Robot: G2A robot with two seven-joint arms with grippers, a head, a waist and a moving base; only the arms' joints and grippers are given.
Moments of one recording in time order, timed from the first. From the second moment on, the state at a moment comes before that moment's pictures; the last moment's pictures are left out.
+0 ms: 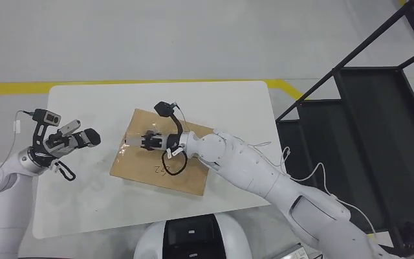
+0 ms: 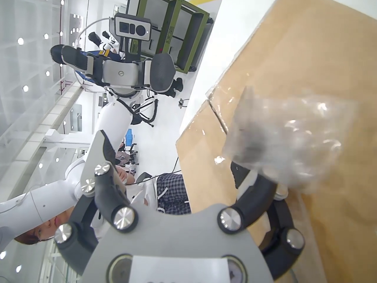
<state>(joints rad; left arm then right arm) 1.21 -0.94 -1.61 -1.23 -0.68 -0.34 -1.32 -0.77 -1.42 0.57 -1.21 0.08 -0.24 0.46</state>
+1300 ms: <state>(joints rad) 1.07 -0.96 -1.38 -1.29 -0.71 -0.29 -1.53 -1.43 -1.18 1.33 -1.72 0.16 -0.53 0.82</state>
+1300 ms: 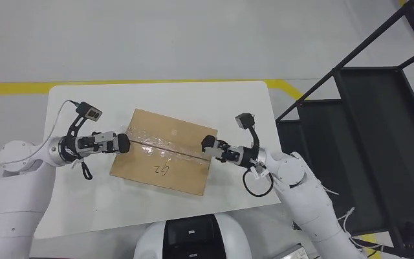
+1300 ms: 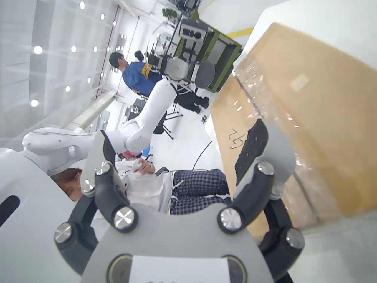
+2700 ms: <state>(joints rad) 0.72 -1.12 -0.87 -1.01 -0.70 -0.41 -1.41 -1.68 -1.13 1.61 -1.65 0.37 -0.81 0.75</state>
